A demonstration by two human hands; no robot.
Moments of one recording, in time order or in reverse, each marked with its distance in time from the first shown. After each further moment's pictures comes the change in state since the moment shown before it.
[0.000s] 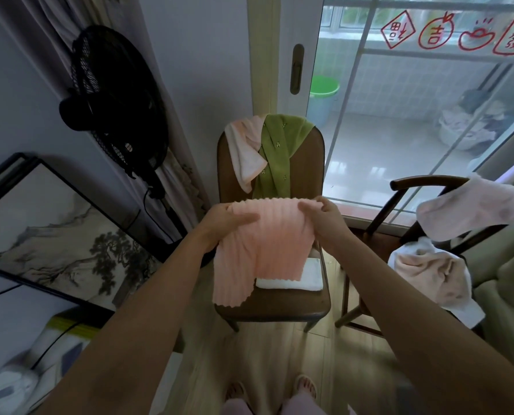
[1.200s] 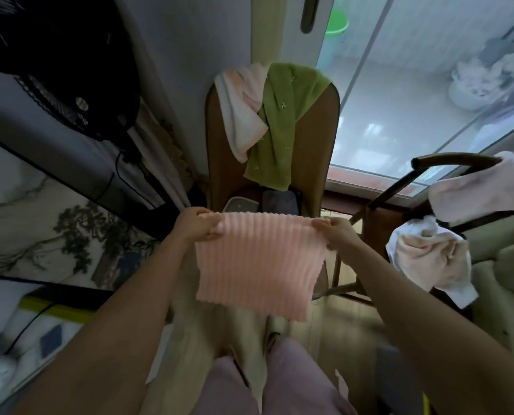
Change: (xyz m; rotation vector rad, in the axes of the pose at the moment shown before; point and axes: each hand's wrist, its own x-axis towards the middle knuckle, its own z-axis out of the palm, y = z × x) left_hand 0.090 -0.099 -0.029 -0.037 0.179 -0.331; right_hand 0.066 0.078 -0.007 -0.387 0.085 0.279
